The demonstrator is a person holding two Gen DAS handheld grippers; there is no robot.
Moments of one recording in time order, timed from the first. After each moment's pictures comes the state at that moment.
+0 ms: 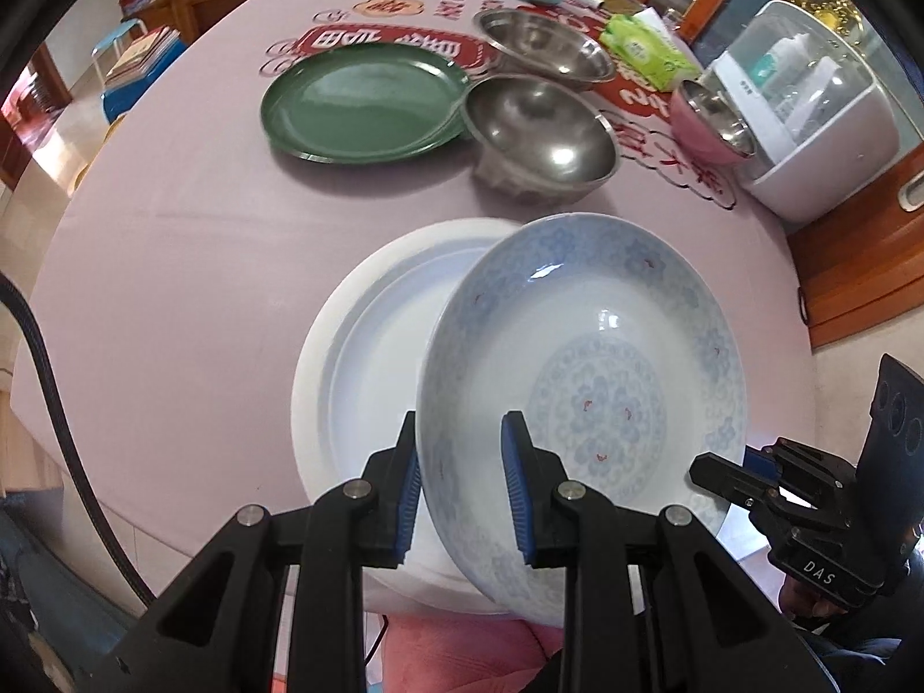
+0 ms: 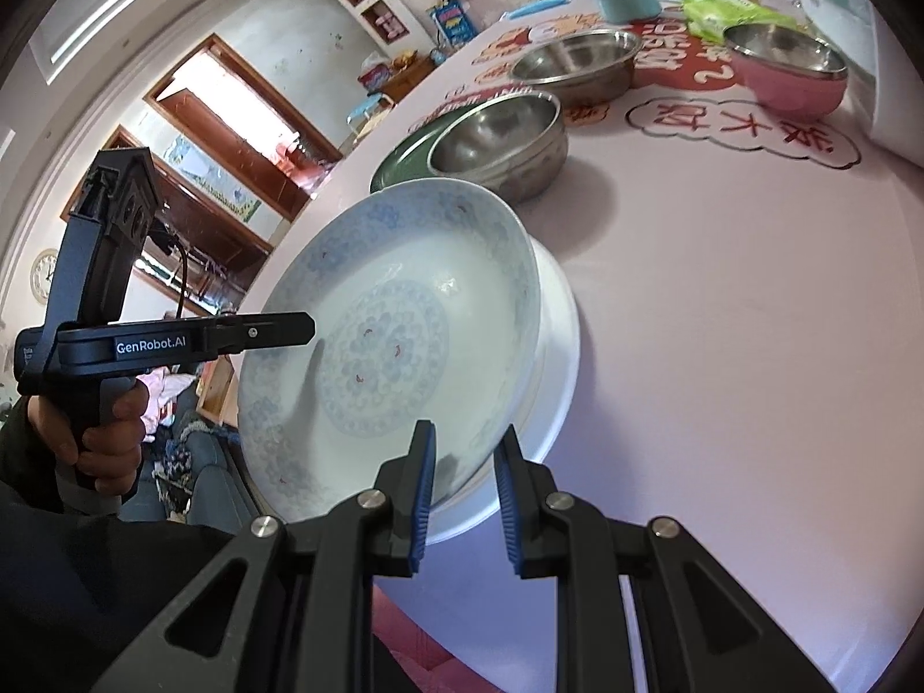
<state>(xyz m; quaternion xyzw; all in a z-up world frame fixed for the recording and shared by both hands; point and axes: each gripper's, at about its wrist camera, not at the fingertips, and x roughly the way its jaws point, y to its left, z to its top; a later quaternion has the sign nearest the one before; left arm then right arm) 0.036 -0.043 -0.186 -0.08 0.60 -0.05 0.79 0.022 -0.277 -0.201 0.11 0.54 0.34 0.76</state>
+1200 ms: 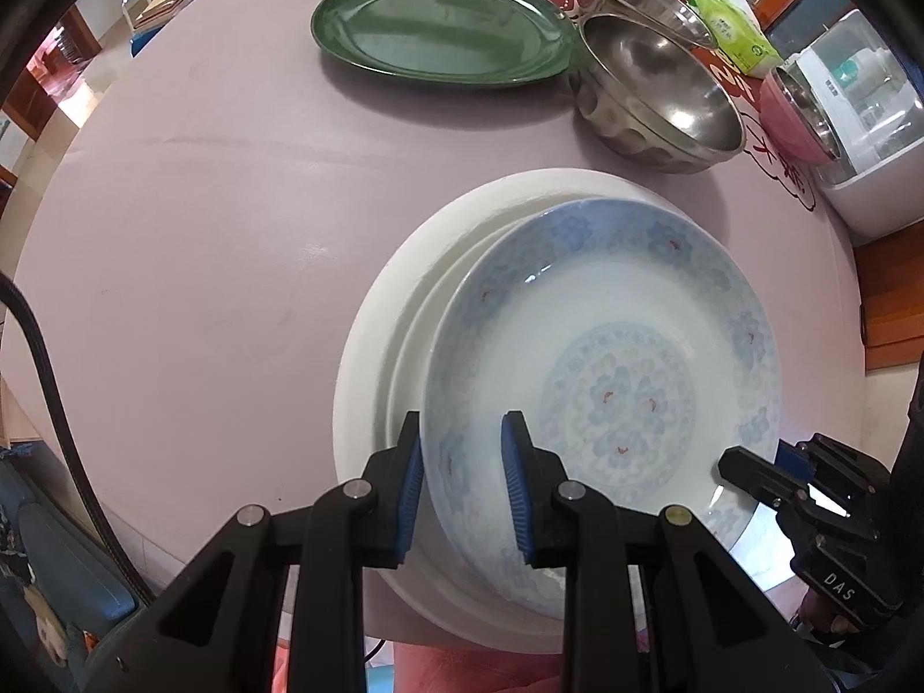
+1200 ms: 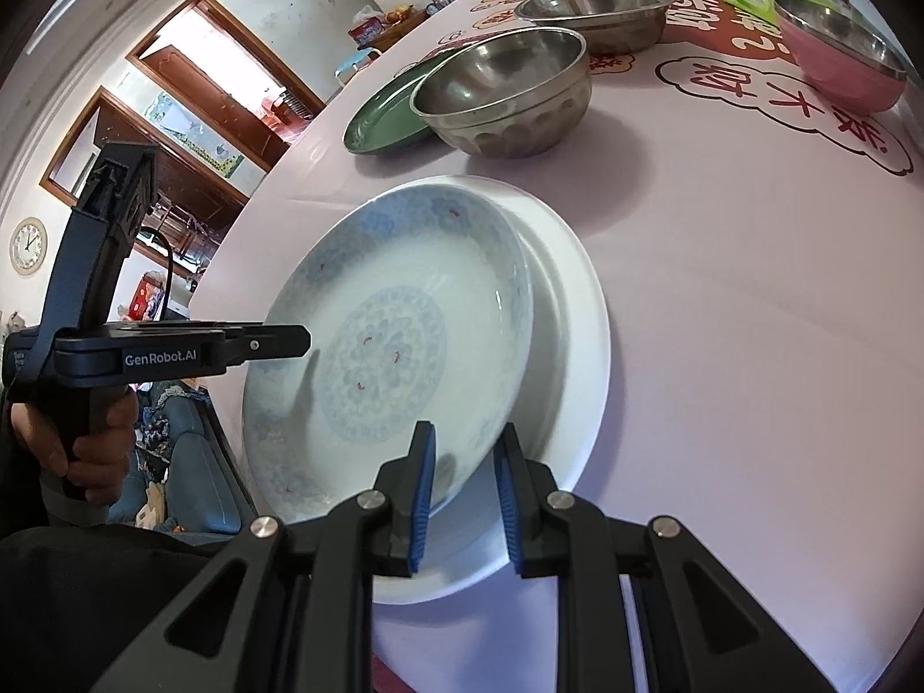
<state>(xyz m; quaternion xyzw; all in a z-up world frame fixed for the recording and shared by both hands) 0.058 -0.023 -0.240 -0.10 0.64 0.00 0.76 0.035 -0.243 -0.219 0.07 0.58 0.33 0.74</state>
